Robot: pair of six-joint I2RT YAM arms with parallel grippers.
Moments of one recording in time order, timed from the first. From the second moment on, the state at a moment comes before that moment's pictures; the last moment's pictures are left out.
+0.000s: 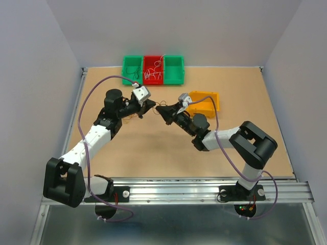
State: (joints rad) left arm -0.33 1.24 0.83 0.21 0.68 0.25; right arm 0.80 1.76 0.76 1.29 -0.07 0.24
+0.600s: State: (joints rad) left arm -0.33 1.33 0.89 0.07 0.70 0.18; right arm 0.80 1.83 0.76 1.29 -0.16 0.08
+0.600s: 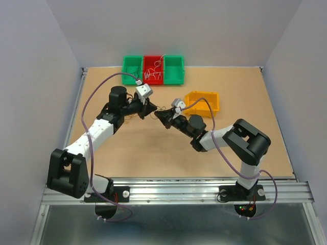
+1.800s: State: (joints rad) left arm -0.33 1.43 0.99 -0.05 0.78 0.15; right arm 0.80 1.87 0.76 1.29 -0.12 0.02
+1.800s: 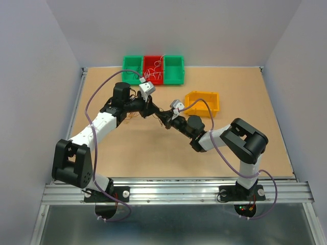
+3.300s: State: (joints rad) left arm -0.16 1.15 0.57 0.64 0.73 0.09; right arm 0.72 1.94 1.16 1.15 -0.26 0.69
